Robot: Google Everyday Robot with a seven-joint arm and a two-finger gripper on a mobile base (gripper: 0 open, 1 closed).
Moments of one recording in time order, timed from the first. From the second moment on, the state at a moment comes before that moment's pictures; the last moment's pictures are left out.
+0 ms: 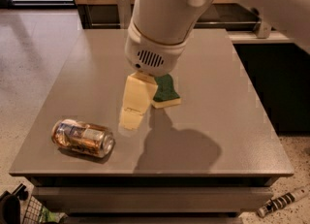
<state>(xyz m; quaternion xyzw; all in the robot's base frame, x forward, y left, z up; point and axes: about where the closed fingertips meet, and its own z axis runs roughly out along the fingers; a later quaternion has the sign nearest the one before) 0.433 0.023 0.945 -0.63 0.76 0.05 0.15</state>
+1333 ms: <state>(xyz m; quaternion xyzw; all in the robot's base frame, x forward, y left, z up) 0.432 0.119 0.868 -0.64 0.76 0.07 0.08</state>
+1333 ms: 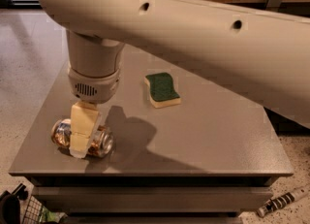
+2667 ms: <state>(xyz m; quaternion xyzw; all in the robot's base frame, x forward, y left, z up) 0.417 0.157 0.841 -0.62 0.78 -0.01 0.02</state>
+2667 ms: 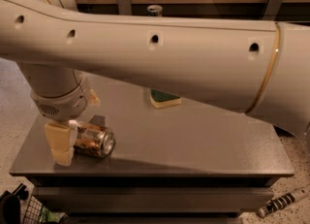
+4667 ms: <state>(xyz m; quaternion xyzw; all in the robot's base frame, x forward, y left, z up) 0.422 0.156 0.862 -0.63 0.78 0.00 0.05</state>
